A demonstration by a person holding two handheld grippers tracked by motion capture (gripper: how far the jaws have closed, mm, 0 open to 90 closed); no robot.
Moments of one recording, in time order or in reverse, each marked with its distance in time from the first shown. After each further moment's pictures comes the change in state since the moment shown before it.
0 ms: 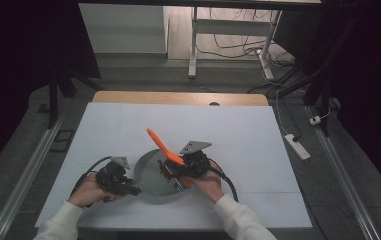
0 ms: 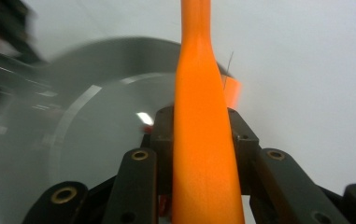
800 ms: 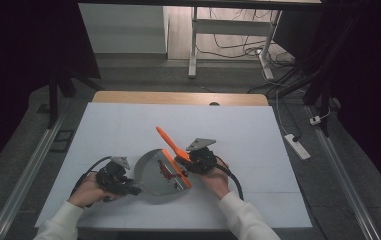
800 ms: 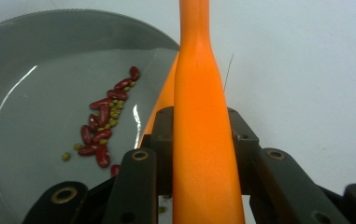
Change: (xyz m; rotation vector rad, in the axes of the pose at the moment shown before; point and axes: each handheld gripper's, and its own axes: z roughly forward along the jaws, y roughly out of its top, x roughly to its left) left arm -0.001 0.000 0.000 -0.008 0.001 -0.007; right arm -0.020 -0.006 -0.005 0.069 -0.099 -0.009
